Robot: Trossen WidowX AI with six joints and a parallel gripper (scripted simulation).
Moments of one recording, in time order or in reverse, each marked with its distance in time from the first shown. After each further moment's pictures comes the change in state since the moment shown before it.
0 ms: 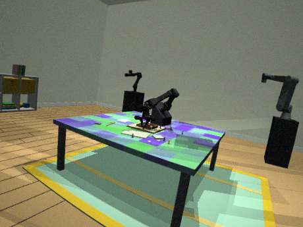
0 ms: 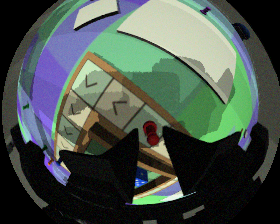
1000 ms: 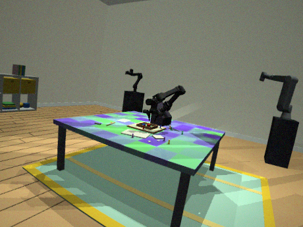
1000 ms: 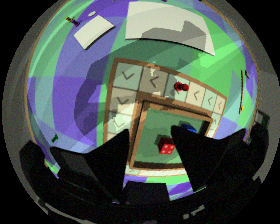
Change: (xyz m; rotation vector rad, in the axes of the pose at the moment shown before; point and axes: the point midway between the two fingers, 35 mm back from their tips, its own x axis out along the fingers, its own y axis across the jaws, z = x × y) arm -0.058 0.072 -0.012 0.488 0.009 0.007
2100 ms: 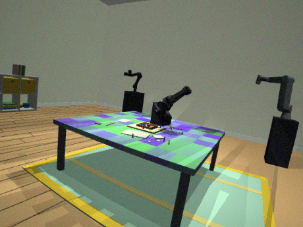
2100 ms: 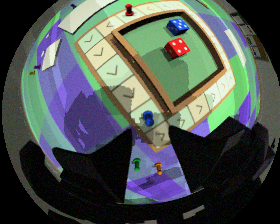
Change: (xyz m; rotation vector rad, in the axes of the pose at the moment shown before) arm 0.017 0.073 -0.105 0.836 0.004 0.008
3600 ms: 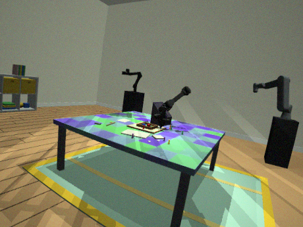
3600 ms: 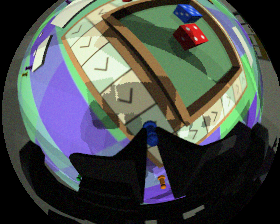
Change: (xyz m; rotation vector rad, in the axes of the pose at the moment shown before) arm 0.044 0.000 -0.002 0.005 0.009 0.006
